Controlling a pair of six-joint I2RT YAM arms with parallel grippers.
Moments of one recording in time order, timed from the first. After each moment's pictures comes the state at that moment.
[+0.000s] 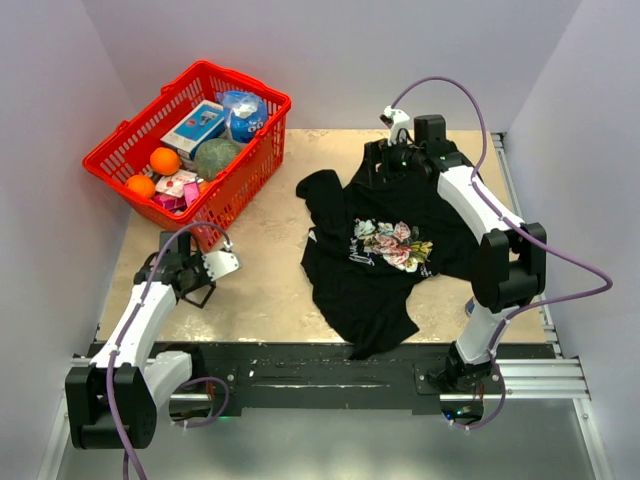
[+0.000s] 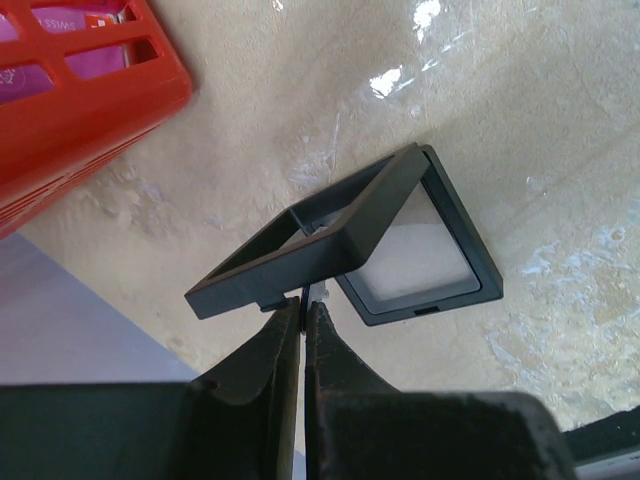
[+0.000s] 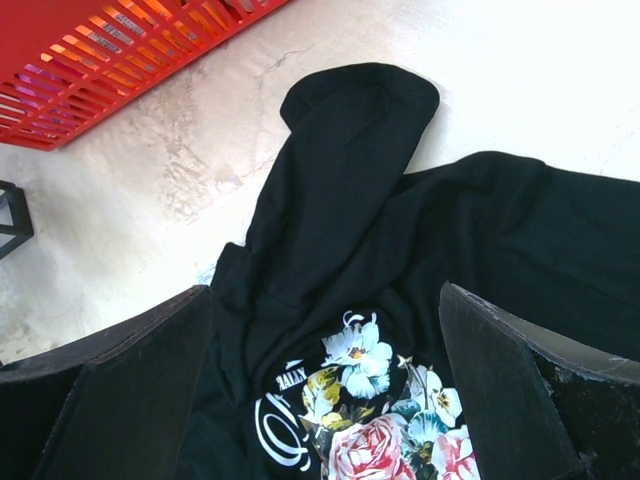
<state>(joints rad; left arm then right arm) 0.02 0.99 0.57 -0.62 0.00 1.12 0.22 1.80 1.53 -0.35 -0.54 0.02</state>
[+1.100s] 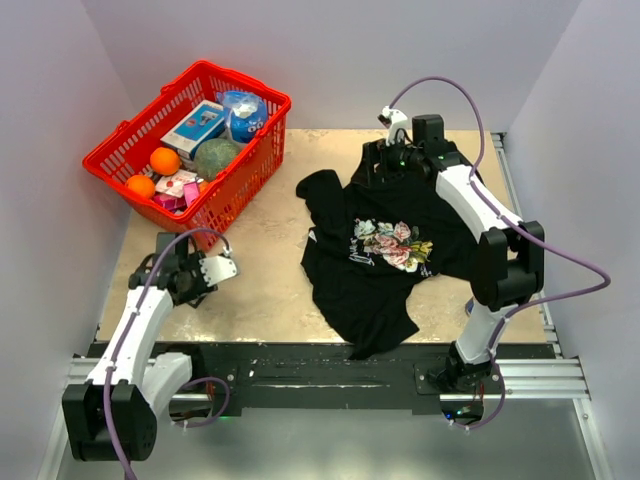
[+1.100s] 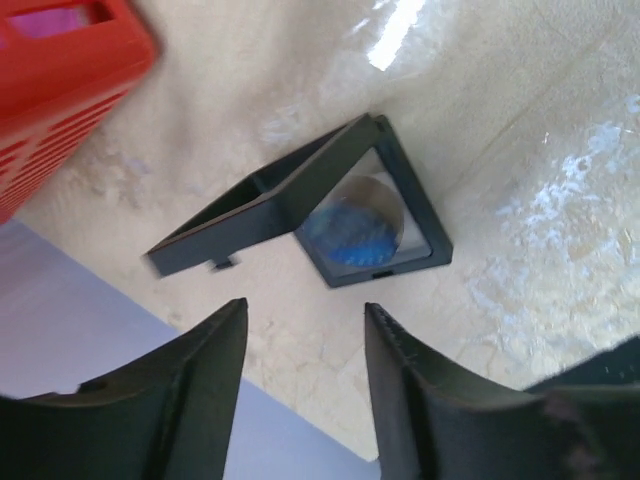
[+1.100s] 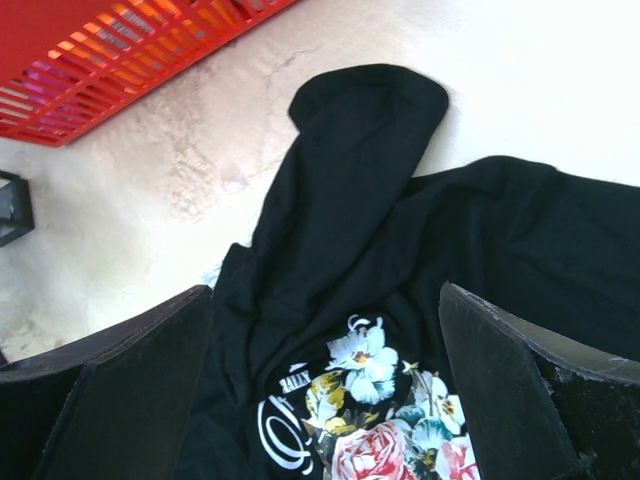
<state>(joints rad) 0.01 0.92 0.58 -0.74 -0.03 1.17 0.23 1.81 1.54 -0.35 -0.55 0.02</state>
